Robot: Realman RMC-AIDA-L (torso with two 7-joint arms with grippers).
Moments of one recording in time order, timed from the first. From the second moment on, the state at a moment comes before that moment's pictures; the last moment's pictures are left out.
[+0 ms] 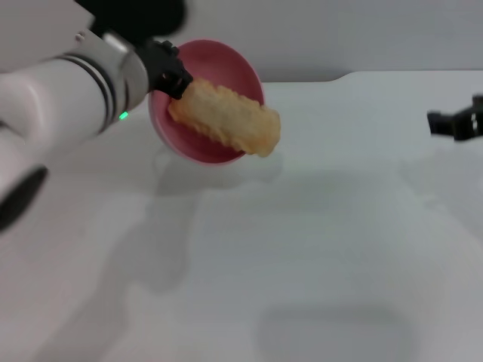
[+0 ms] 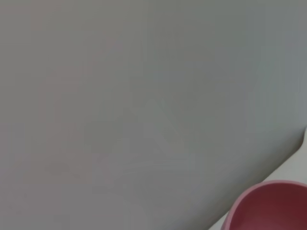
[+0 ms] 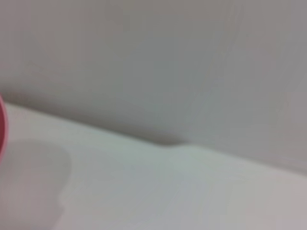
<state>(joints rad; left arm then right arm) -0.37 -2.06 1.97 1.68 0.15 -0.84 -0.06 0.16 2.08 -1.61 -1.89 0.27 1.17 -0.13</state>
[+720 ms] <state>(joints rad) -0.36 -2.07 2.33 1.70 0.71 -0.93 -0.12 0.14 2.08 -1.62 -1.80 0.27 1.15 -0.13</state>
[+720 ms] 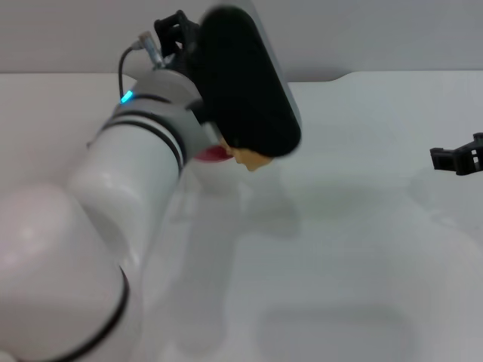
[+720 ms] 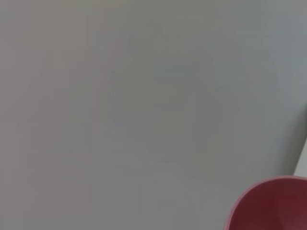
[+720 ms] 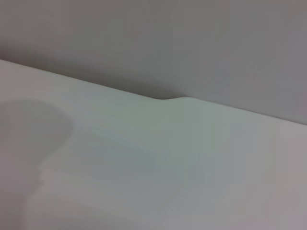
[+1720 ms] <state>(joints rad) -0.34 -2.07 2.63 1.55 1.13 -0.94 -0.09 0.14 2.08 -1.64 -1.77 0.27 1.14 -0.14</state>
